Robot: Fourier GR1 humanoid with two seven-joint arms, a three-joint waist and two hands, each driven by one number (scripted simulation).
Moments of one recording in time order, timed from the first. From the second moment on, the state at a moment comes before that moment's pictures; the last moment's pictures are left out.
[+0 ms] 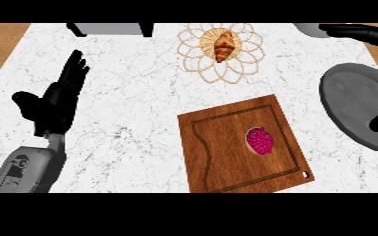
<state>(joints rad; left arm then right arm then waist) -0.24 0.37 -0.11 -1.44 0.21 0.23 0.04 -0.59 -0.92 0.15 -1.43 0.00 0.61 -0.41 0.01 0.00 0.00</state>
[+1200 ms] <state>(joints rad) -0.23 0.29 -0.04 -1.45 0.12 0.19 0.06 -0.44 -0.67 0.14 -1.78 0.10 0.78 -0.01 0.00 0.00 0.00</state>
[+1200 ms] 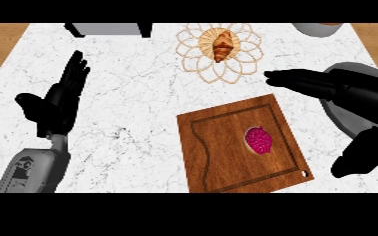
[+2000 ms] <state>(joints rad) -0.24 0.27 0.02 -1.44 0.10 0.12 0.06 -0.43 -0.55 0.24 -1.67 0.42 0.83 -0.15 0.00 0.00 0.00</state>
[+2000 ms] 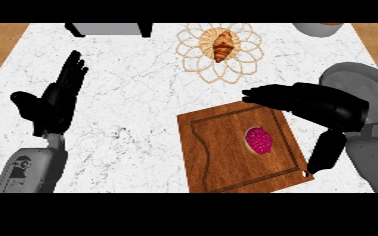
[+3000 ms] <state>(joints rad) -0.23 0.24 0.06 -1.46 0.06 0.09 0.07 -0.43 -0.46 0.37 -1.60 0.80 0.79 -0.19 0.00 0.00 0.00</state>
